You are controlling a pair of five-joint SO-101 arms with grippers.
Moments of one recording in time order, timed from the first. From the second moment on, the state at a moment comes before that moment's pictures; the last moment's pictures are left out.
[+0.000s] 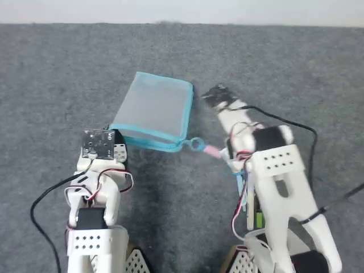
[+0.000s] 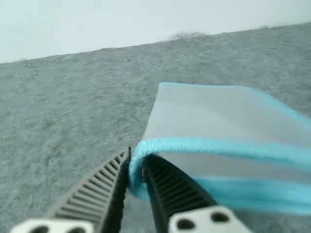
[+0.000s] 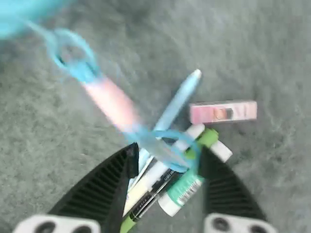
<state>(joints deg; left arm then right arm) -9.0 -85.5 91.4 31.9 -2.6 -14.9 -29.0 33.8 76.2 22.3</state>
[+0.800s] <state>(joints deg) -11.6 -85.5 91.4 31.9 -2.6 6.4 -13.5 47.3 66.8 22.7</state>
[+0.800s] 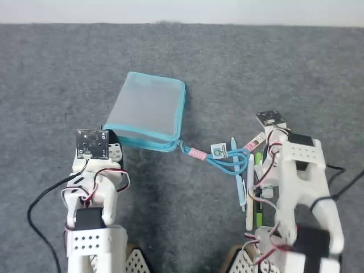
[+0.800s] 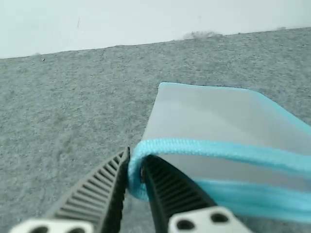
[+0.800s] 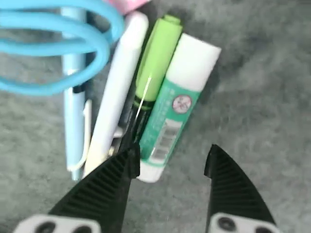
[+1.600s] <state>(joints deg) -11.4 -85.5 91.6 31.9 -2.3 3.7 -27.7 44.3 75.3 23.1</state>
